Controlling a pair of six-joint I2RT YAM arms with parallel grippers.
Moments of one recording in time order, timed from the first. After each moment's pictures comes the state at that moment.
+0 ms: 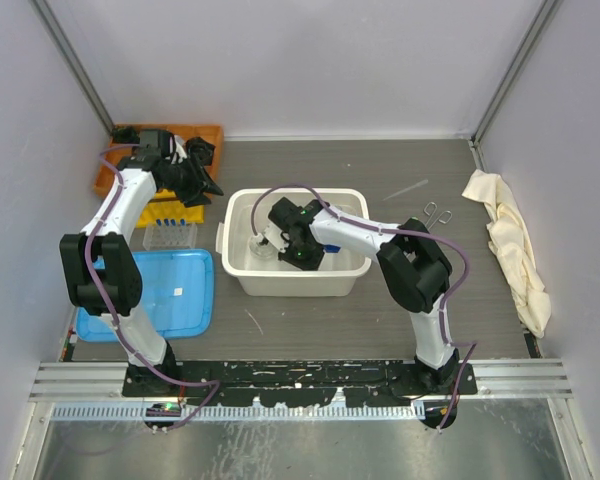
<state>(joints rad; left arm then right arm) -0.02 1.77 1.52 -0.72 0.42 -0.56 0.81 2.01 1.52 -0.90 -0.02 -0.32</state>
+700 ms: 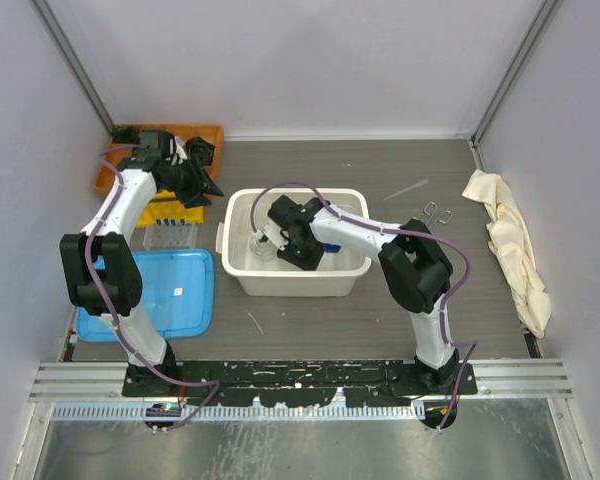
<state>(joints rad) -0.02 1.77 1.52 -0.72 0.42 -0.56 0.81 2.01 1.52 -0.90 -0.01 -0.30</state>
